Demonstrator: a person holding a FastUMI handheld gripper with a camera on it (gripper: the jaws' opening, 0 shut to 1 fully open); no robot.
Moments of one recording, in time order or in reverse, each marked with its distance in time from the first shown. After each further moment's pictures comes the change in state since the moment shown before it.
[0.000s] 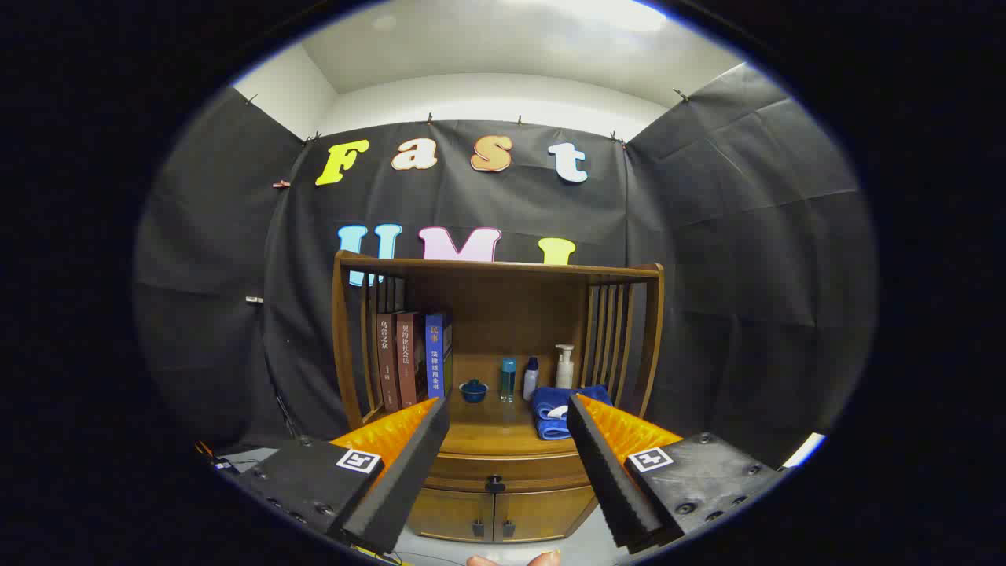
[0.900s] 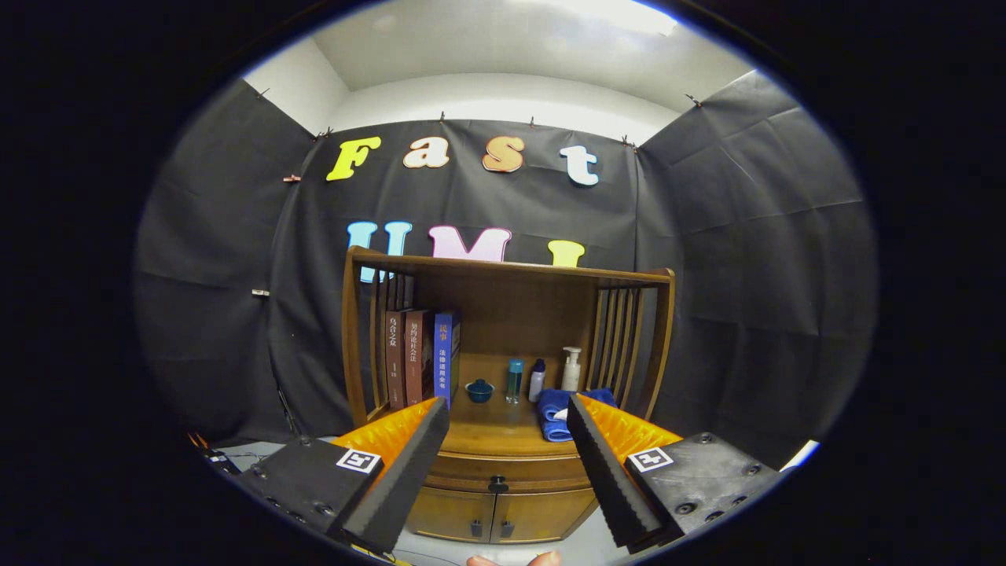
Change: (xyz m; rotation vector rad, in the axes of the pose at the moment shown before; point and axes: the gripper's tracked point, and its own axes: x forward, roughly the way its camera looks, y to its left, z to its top) arm -0.001 0.012 -0.001 -0.028 -0.003 0.024
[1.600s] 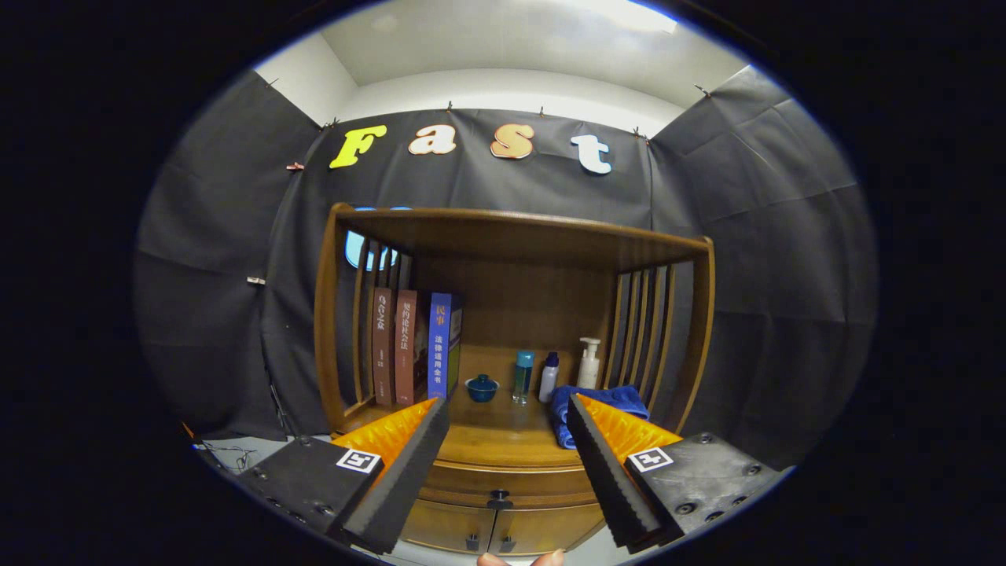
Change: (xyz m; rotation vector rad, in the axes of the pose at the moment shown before) arm 0.098 0.008 -0.085 -0.005 -0.022 0.014
